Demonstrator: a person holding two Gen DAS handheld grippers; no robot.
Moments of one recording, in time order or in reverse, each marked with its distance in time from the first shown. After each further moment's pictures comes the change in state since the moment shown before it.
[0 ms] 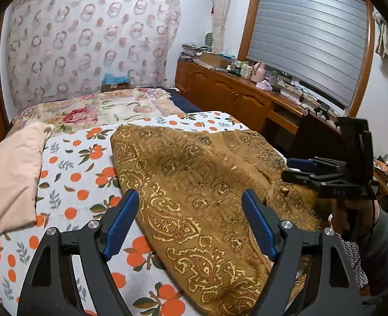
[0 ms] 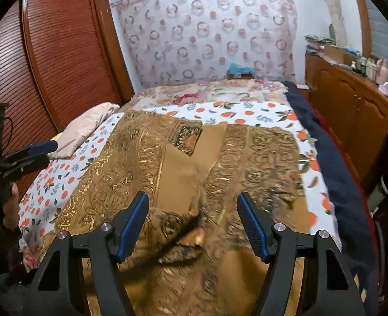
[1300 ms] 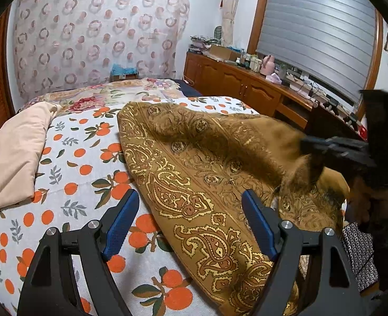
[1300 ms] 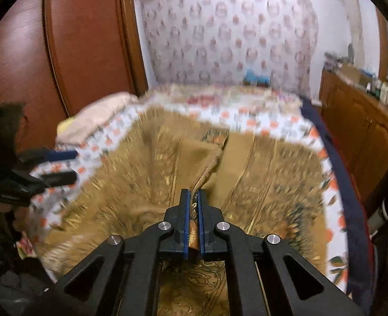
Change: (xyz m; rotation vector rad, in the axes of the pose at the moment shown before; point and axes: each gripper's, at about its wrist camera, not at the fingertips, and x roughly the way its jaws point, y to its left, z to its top) left arm 0.008 0.003 -0.026 -0.017 0.025 0.041; right arm 0.004 0.037 0.006 -0.115 -0.059 0.020
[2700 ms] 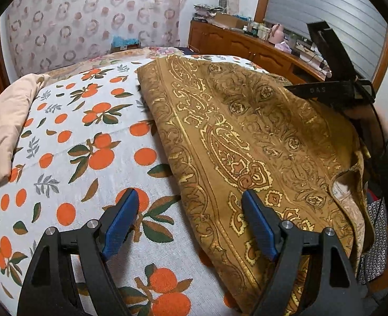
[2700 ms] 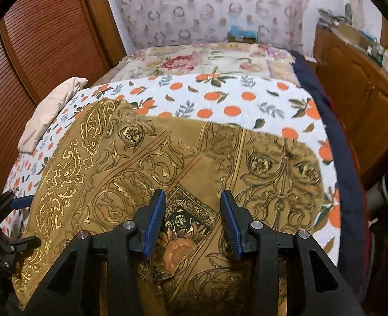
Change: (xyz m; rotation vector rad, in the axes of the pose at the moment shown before) left arm 0.056 -0.008 -0.017 0.021 0.187 0.055; right arm 0.110 -0.059 0.039 0.096 0.292 -0.013
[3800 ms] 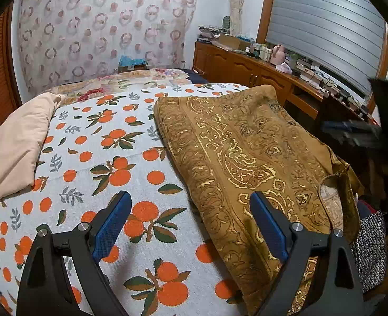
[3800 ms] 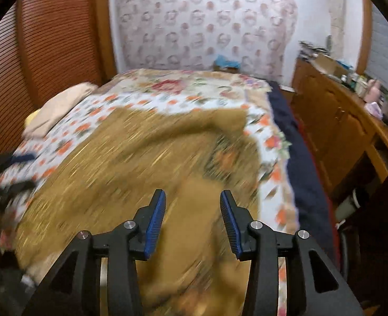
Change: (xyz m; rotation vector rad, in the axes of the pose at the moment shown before) left arm -0.045 -0.001 0.003 -0.022 -0.127 0.015; right arm -0.111 0.020 -0.079 -0.077 -0.158 -0.145
